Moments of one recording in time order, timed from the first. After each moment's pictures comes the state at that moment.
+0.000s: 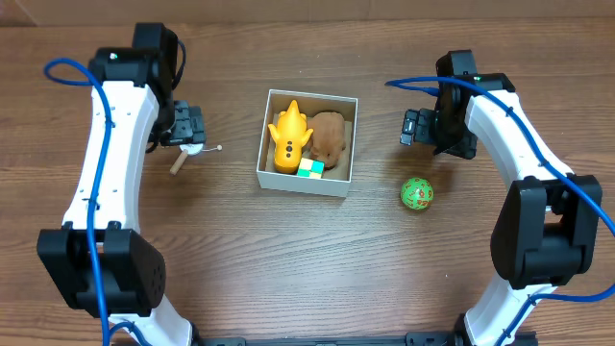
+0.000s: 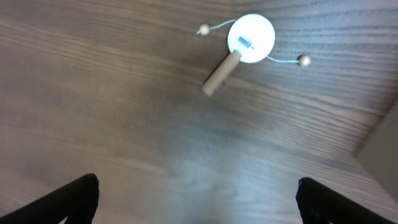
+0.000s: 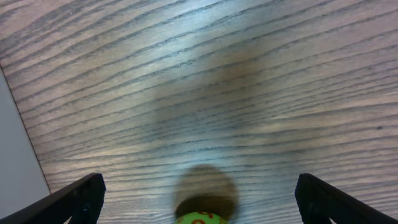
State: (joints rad) left arm -0.02 1.86 1.75 -1.37 -0.24 -0.20; right arm 0.07 1.95 1.52 -1.00 -0.03 0.30
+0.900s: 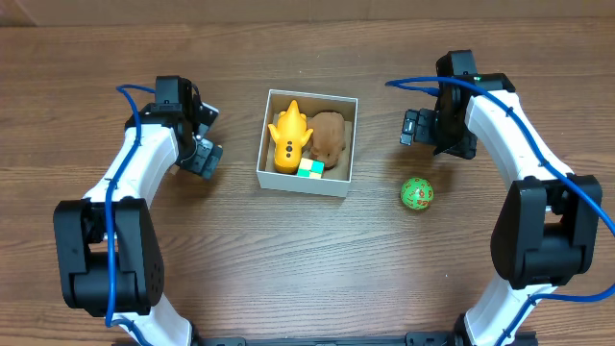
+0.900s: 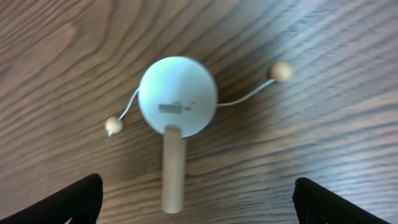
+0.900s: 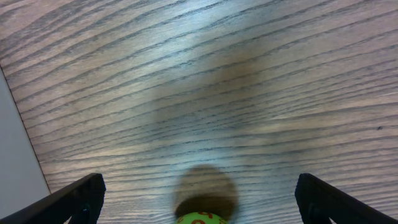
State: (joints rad) left arm 0.00 1.86 1.26 -0.68 -0.14 0.45; right arm 0.07 1.95 1.52 -1.00 -0.03 0.30
